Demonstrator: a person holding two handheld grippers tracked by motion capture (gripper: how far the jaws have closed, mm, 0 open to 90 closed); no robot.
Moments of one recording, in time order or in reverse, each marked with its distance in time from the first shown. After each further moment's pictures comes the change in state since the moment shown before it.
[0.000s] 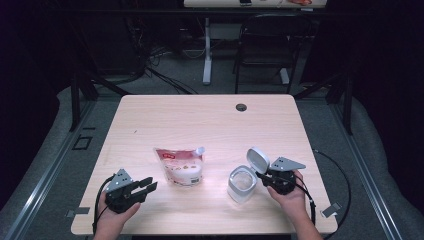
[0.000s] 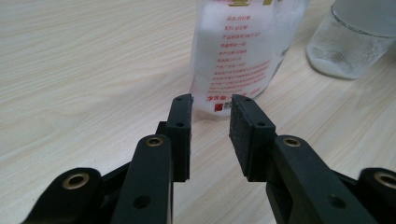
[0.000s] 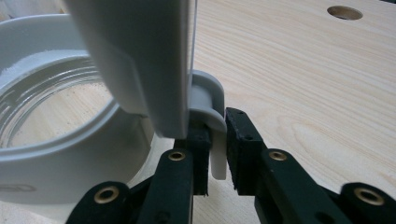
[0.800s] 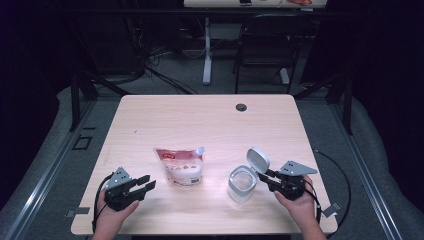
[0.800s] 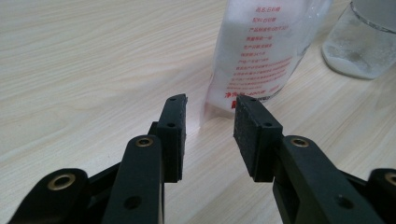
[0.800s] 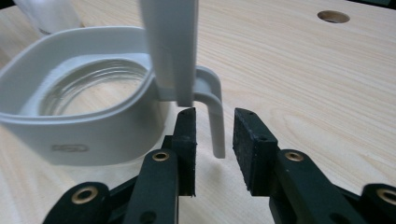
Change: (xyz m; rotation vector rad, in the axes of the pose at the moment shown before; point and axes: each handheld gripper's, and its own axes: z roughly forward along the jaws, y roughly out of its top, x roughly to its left) left arm 0.011 -0.004 0.003 0.008 0.017 -0.014; right arm 0.002 -0.003 -0.030 -0.030 0.002 0.022
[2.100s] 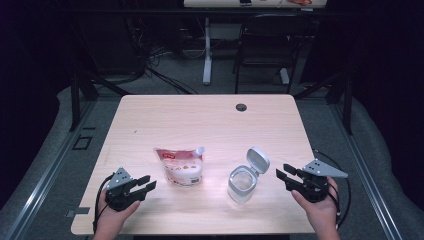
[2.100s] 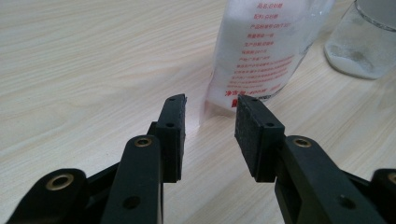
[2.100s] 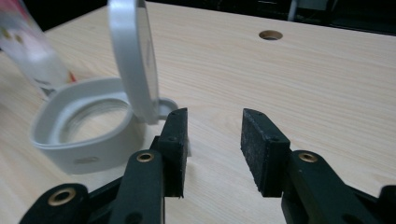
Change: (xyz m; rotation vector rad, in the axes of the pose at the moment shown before) left arm -0.002 -0.001 0.003 0.005 0.009 -0.013; right arm -0.006 0.017 -0.059 -0.065 -0.112 0.124
